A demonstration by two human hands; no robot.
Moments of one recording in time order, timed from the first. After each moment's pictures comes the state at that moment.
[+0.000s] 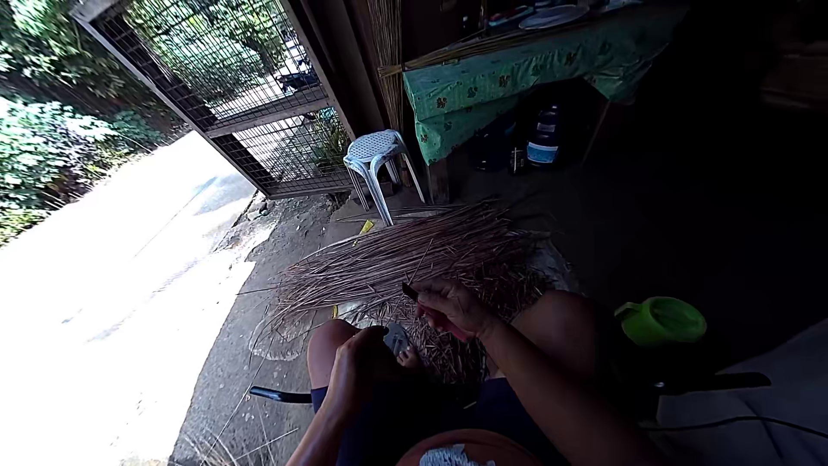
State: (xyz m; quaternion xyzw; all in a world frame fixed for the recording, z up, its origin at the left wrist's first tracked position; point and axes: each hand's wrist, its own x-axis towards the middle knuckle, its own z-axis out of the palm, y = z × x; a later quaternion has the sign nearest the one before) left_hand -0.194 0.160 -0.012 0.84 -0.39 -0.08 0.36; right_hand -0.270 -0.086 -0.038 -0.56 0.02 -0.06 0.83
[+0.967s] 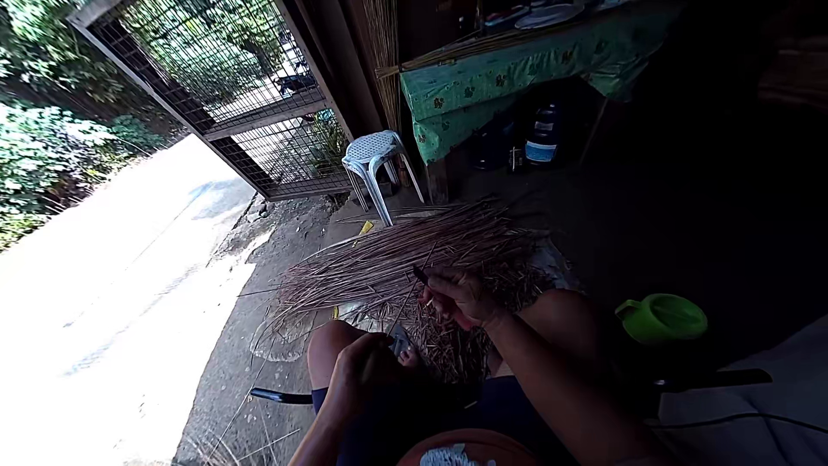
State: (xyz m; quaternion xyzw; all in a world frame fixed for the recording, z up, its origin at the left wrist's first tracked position) left_hand -0.196 0.167 -0.010 0.76 -0.41 -0.18 0.48; right_hand -0.273 -0.101 -0.028 -0.52 0.02 -0.11 0.85
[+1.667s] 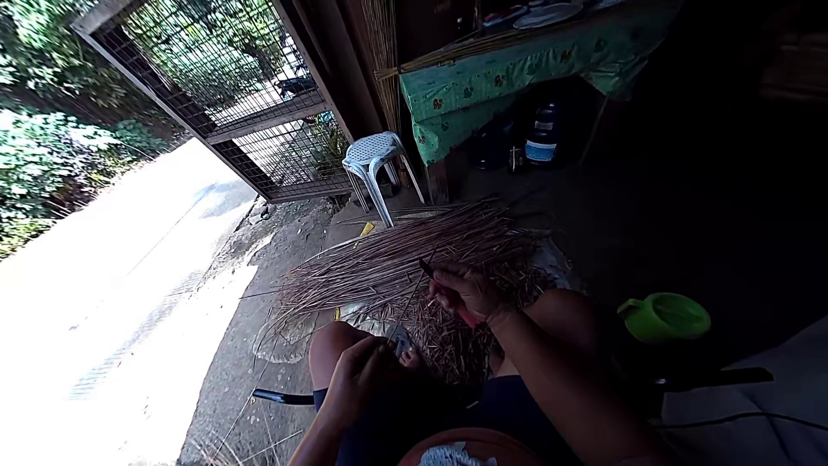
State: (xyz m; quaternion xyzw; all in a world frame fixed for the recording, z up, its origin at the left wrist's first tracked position) left_hand -0.195 0.170 -0.008 0.70 -0.40 -0.25 0.54; right_hand -0.273 -0.112 -0.025 -0.50 0.03 -0.11 0.86
